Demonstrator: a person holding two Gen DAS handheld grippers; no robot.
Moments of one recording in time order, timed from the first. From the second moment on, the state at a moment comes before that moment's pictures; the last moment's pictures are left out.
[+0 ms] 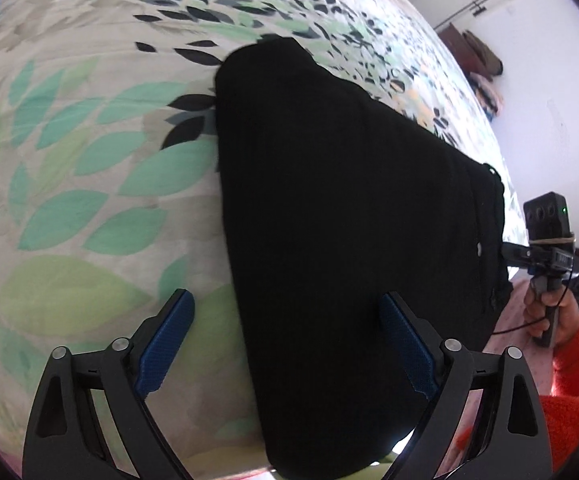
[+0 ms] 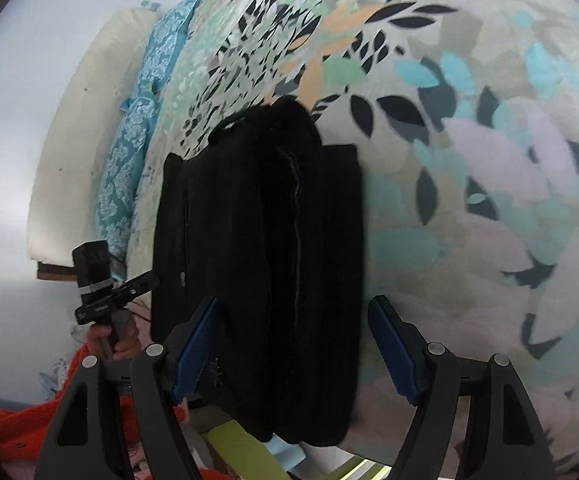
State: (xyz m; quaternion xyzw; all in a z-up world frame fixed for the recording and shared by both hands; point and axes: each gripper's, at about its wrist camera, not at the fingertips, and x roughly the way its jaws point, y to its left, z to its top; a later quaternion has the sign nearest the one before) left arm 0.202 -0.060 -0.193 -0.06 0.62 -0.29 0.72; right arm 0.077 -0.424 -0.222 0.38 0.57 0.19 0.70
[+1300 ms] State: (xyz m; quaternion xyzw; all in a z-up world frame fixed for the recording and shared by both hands) left arm 0.190 -0.062 -0.119 0.11 0.41 -0.12 0.90; right arm 0.100 -0.400 -0.127 0.16 0.47 0.00 0.87
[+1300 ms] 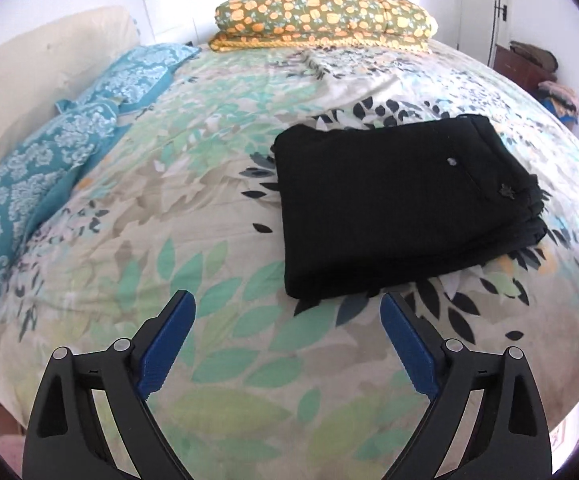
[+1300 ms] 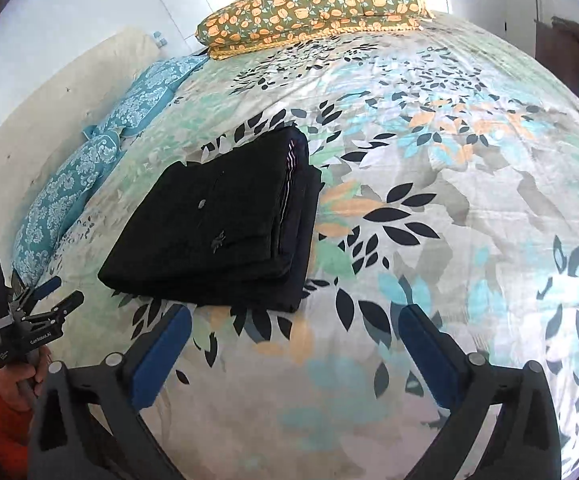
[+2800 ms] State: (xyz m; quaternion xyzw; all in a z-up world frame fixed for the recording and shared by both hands) left arm 0.112 -0.062 -0.045 0.07 0.45 -0.09 0.89; right arm 0.006 -0.263 -0.040 0.02 0.41 -0.11 0.90
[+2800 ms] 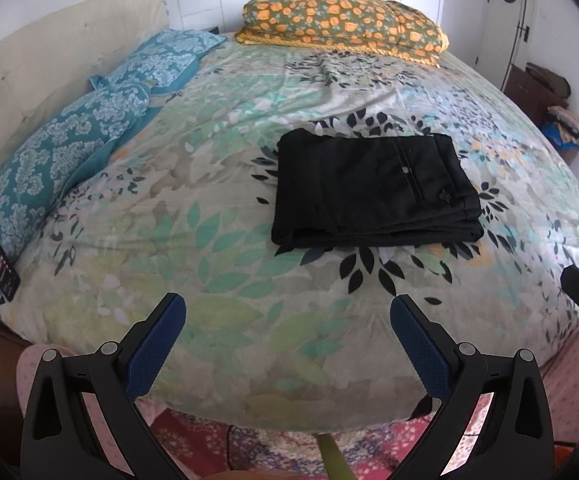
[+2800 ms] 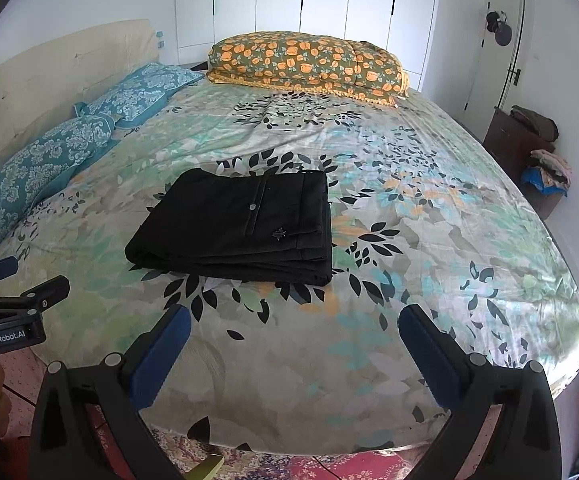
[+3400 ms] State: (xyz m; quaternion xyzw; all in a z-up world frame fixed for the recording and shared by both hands) left arm 0.115 -0.063 -0.045 0.08 0.45 -0.08 0.89; right arm 0.009 -0.266 -0.046 0.02 0.41 -0.13 0.90
